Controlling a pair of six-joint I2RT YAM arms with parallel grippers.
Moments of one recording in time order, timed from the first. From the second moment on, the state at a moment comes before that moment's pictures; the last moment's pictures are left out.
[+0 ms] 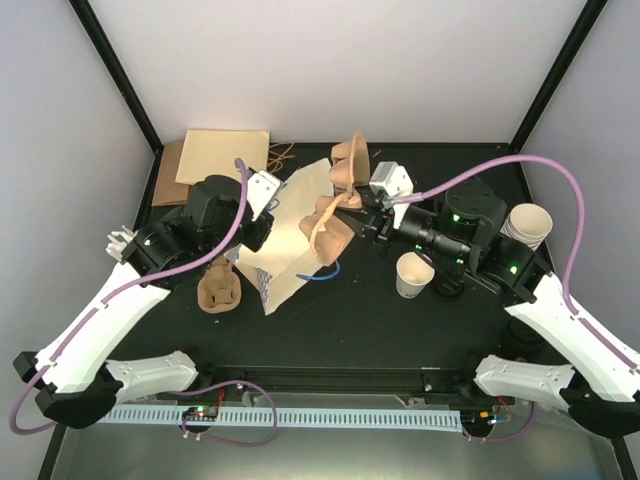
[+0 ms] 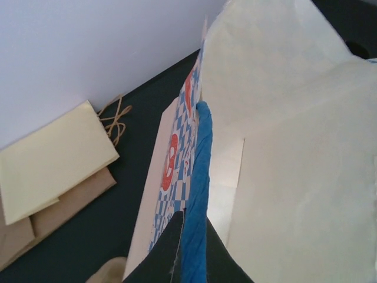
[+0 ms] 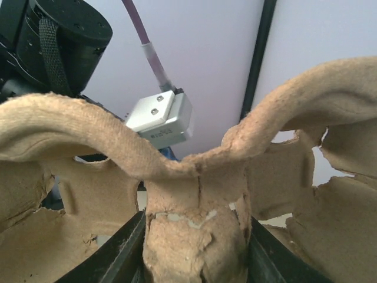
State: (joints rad) left arm -0.74 1.10 1.44 -0.91 -0.27 0.04; right arm 0.88 1.04 1.37 -0.39 -0.20 -0.13
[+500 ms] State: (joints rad) left arm -0.77 1.06 1.44 -0.91 -0.23 0.17; right arm 0.88 1.09 1.29 -0.33 -0.51 0.18
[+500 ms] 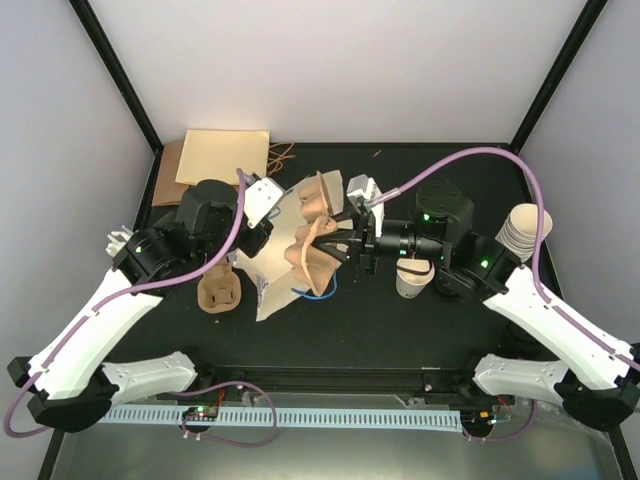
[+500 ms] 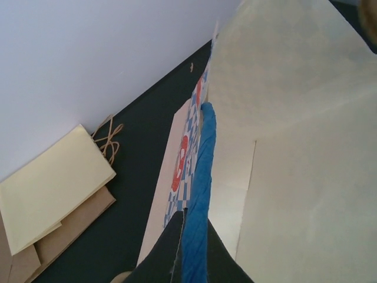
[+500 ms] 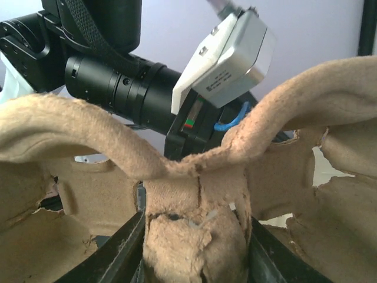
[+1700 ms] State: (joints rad) left arm -0.84 1.06 1.40 -0.86 -0.14 0.16; right arm 0.95 1.24 1.22 -0.55 -0.13 0.21
